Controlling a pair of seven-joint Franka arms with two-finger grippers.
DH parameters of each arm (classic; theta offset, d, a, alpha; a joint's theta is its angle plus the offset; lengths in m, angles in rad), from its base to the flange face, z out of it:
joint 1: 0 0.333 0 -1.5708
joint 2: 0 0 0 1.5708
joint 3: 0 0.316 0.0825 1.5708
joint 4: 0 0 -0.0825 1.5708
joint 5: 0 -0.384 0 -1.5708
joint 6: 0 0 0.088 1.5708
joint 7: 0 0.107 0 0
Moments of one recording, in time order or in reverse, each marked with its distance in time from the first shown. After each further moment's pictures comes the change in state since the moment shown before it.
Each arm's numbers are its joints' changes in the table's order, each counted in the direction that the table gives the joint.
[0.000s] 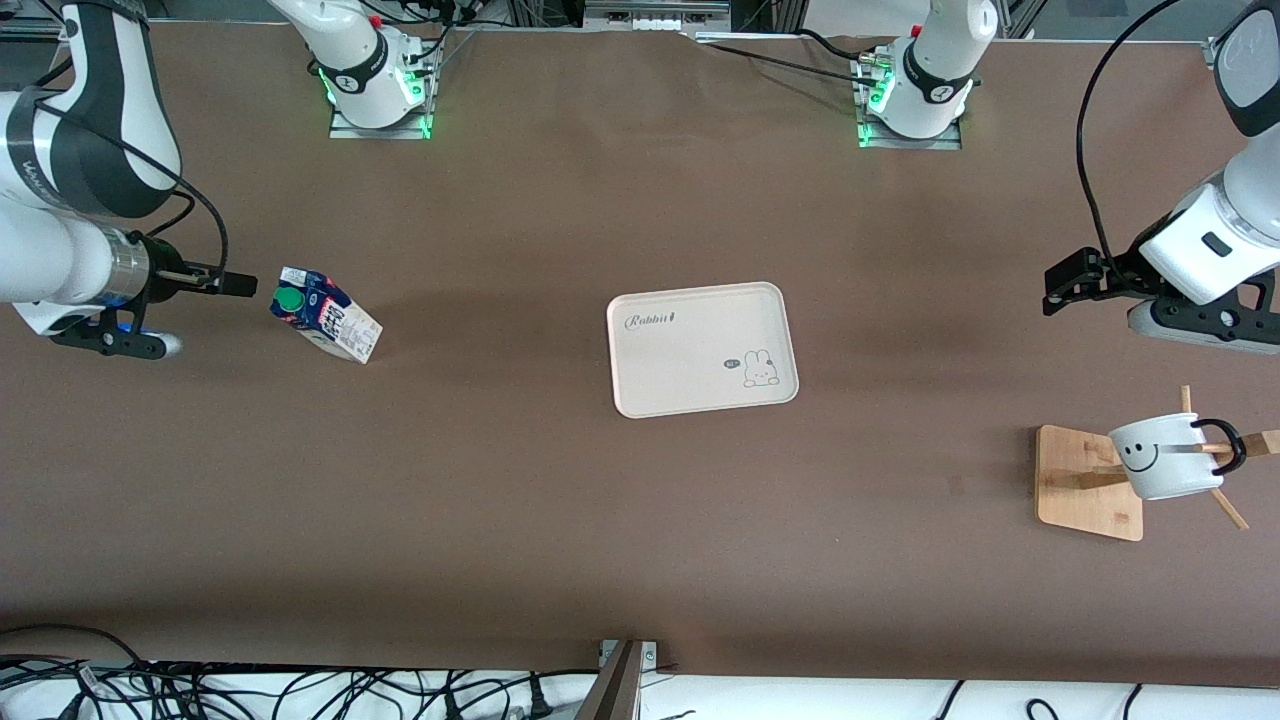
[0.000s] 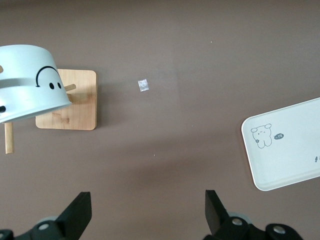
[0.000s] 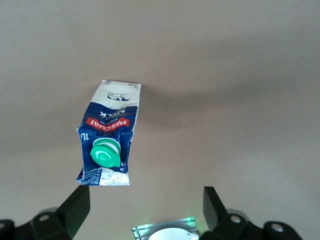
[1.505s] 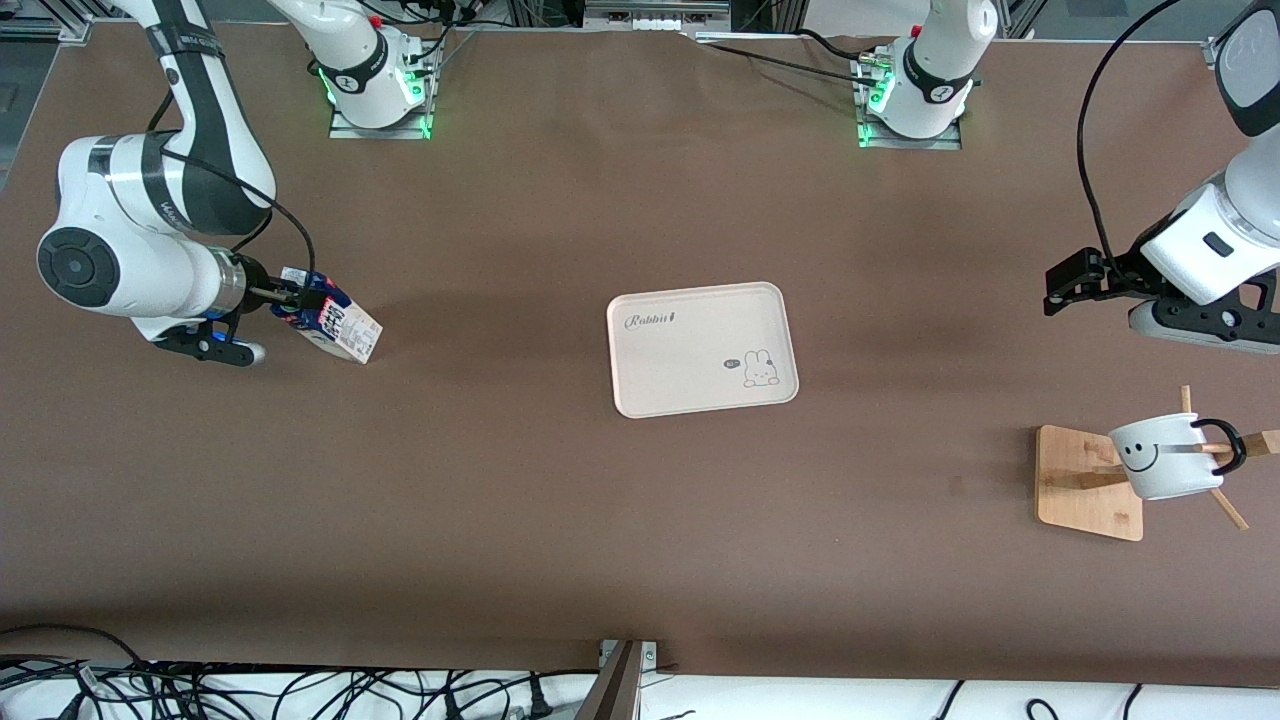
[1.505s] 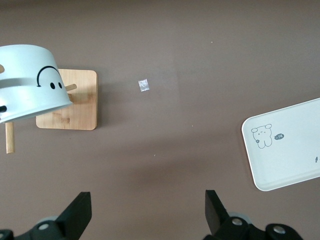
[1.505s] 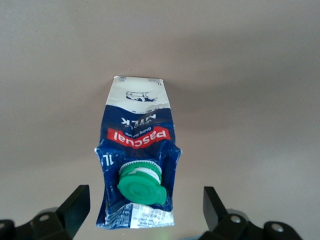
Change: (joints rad) left arm 0.000 0.000 0.001 0.000 0.000 0.000 0.000; right arm -0.010 0.017 0.094 -0.176 -0.002 0.179 0.123
